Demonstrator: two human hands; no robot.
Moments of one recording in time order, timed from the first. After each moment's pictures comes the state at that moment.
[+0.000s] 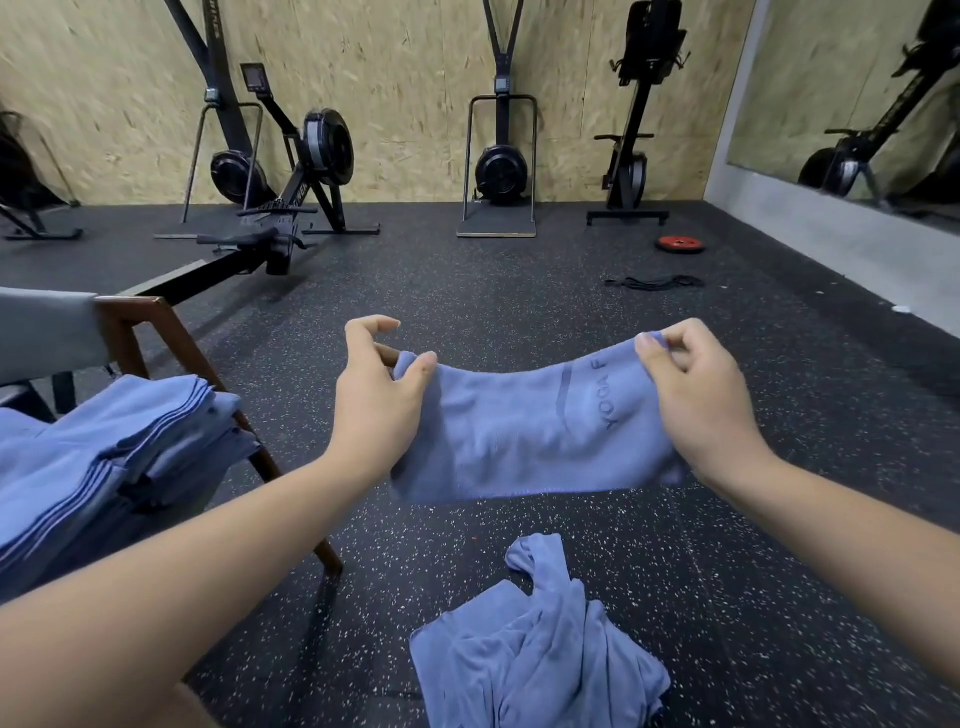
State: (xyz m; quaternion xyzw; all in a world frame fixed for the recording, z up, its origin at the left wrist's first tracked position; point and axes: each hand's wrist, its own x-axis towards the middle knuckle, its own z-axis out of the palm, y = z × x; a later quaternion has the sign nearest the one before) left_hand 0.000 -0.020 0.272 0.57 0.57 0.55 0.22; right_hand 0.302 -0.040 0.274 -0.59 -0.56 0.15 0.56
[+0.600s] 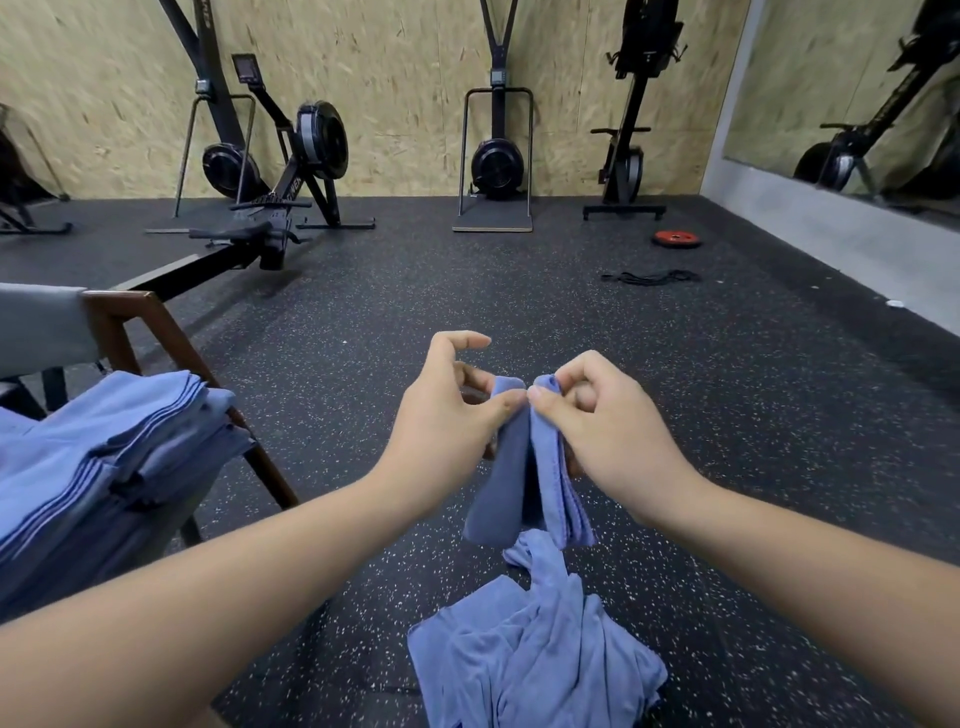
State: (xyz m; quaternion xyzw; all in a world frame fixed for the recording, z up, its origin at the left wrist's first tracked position) left_hand 0.050 -0.058 0.278 0.62 0.47 0.49 0.38; right_hand 0.233 -0.069 0.268 -0.52 -0.62 0.32 0.49
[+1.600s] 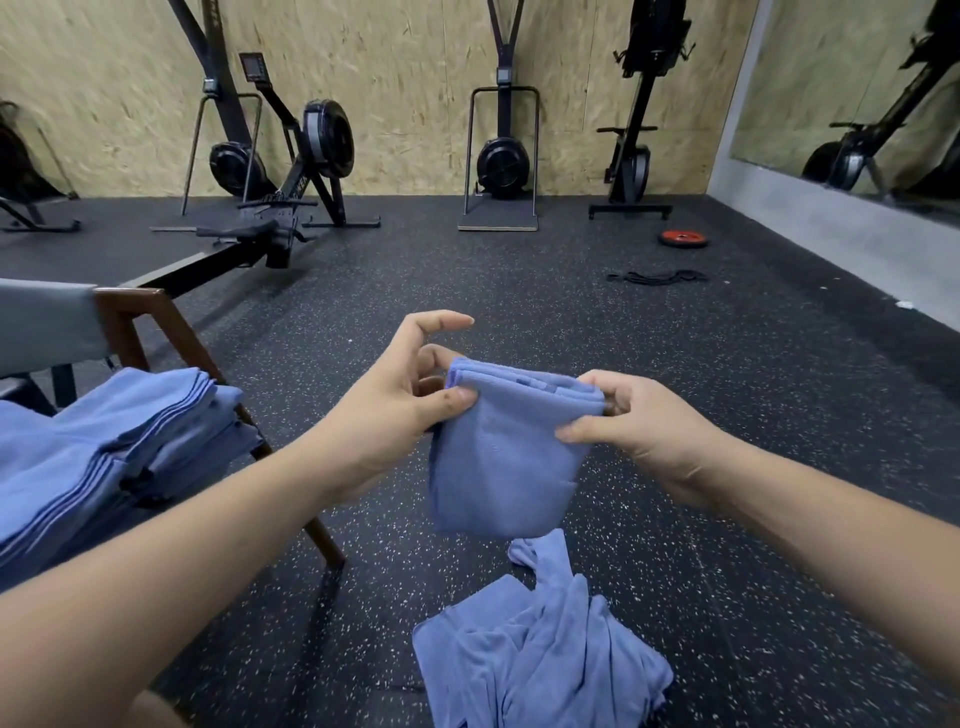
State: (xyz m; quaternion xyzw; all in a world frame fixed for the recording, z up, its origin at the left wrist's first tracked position) left_hand -0.010 -0.046 0.291 0.67 0.37 0.44 0.48; right_hand 0.270 -0.055 0.269 -0.45 -0.62 0.50 0.40
